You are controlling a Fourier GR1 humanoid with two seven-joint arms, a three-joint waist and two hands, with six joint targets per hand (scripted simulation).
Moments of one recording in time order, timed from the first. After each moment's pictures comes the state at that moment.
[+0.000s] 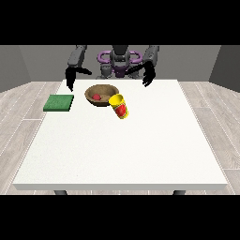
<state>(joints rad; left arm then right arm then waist) -0.52 0.00 -0.10 -1.05 -0.30 0.39 -0.07 -0.22 -0.11 -0.24 -1.10 -0.14 0.16 -0.25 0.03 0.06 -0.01</state>
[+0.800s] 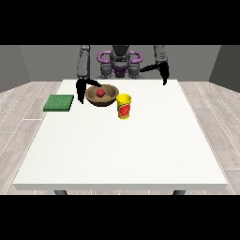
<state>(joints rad) -0.38 0.10 0.00 -1.17 -0.10 0.10 -0.27 -0.34 -0.04 -0.25 -0.82 -0.12 0.01 -0.42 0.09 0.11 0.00</state>
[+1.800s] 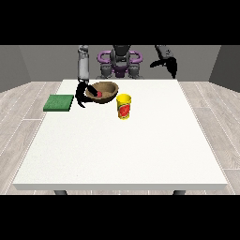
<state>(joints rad) -0.41 0.13 0.01 -1.27 -0.07 0.02 -0.23 -0.38 -0.14 -0.19 -0.66 0.06 -0.36 -0.47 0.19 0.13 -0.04</state>
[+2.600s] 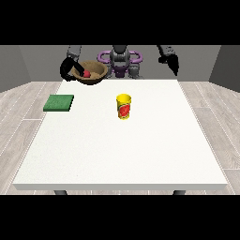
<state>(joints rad) -0.25 0.20 0.14 -1.07 -0.02 0.02 -0.27 -0.49 -0.20 -0.02 -0.79 0.19 -0.31 0.27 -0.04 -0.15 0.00</state>
